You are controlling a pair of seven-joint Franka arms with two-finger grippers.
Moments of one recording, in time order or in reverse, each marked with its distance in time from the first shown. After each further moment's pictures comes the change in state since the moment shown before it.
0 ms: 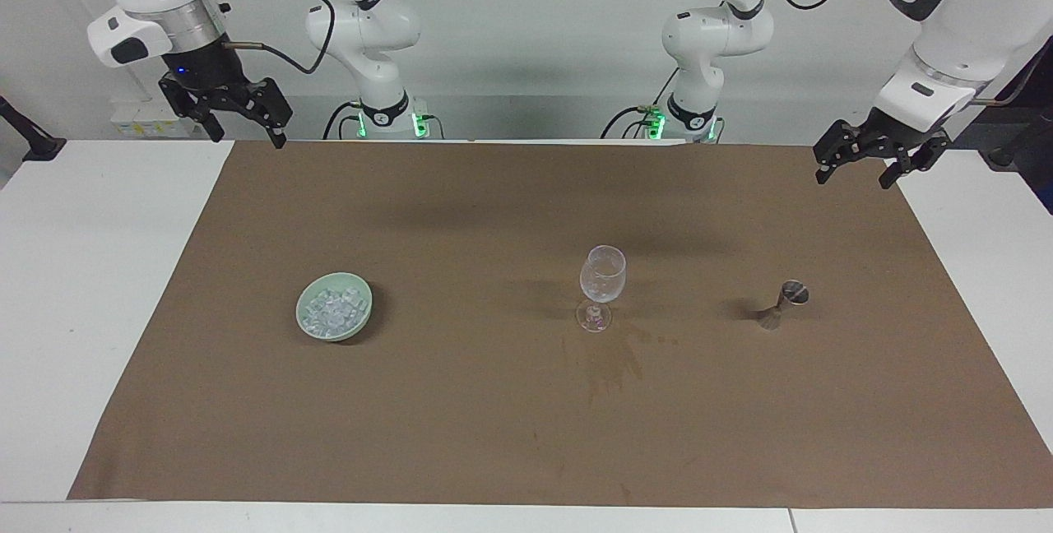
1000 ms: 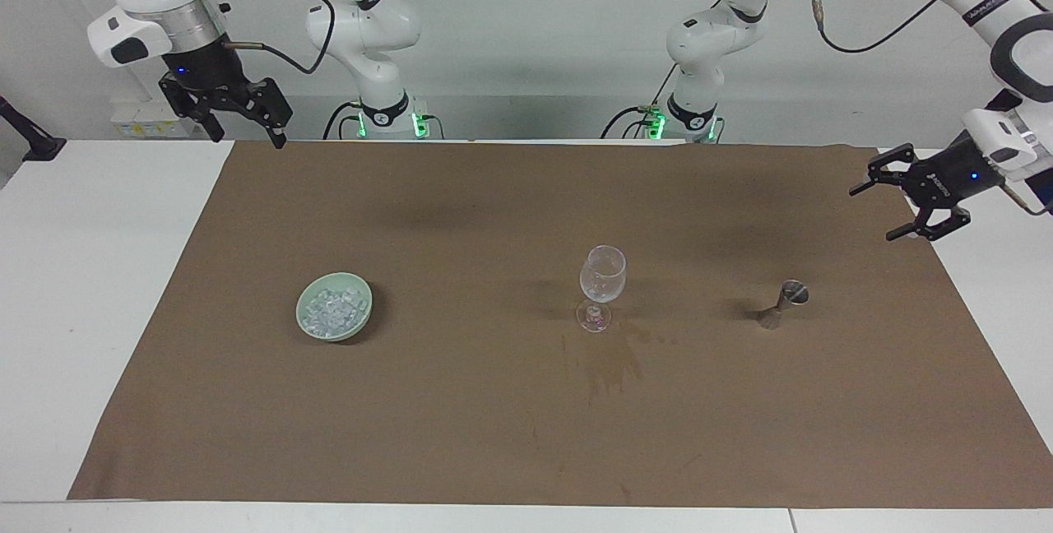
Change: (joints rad) left arm 0.343 0.227 0.011 -0.057 -0.510 -0.021 1.095; right arm 0.000 0.000 0.000 0.000 0.000 0.000 0.000
